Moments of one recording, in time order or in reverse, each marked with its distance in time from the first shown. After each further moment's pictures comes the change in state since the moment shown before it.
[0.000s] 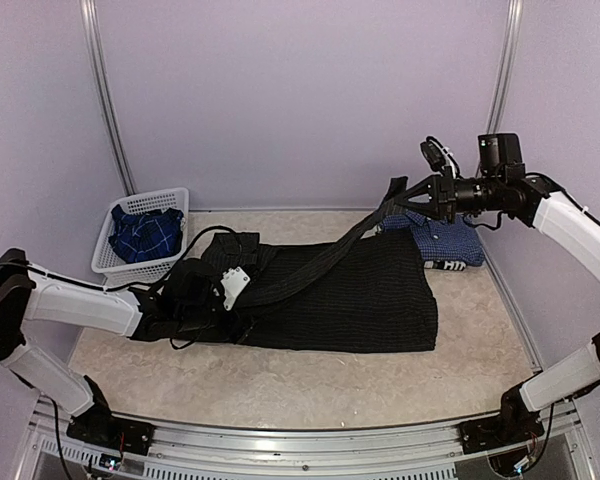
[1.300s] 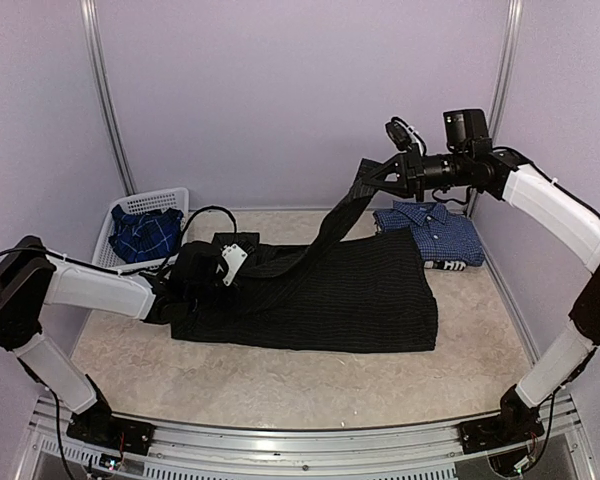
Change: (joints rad) left arm 0.079 0.131 0.123 0.051 -0.273 0.110; right arm 0.111 0.220 0.288 -0.009 -0.026 0.046
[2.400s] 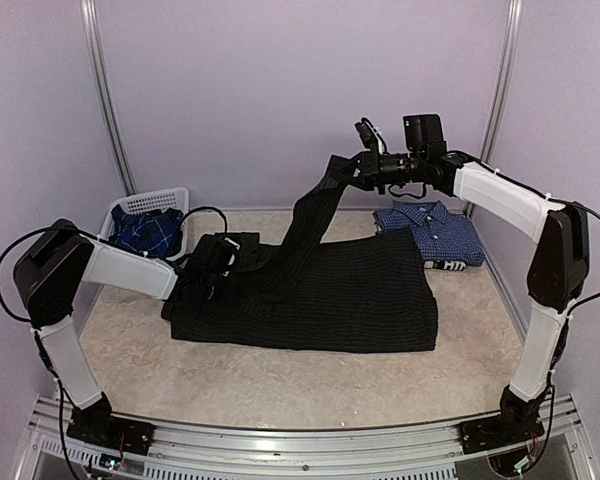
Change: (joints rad) left arm 0.086 0.210 0.176 -0.156 -0.212 -0.164; right arm 0.047 0.320 0.183 0.224 0.122 0.024
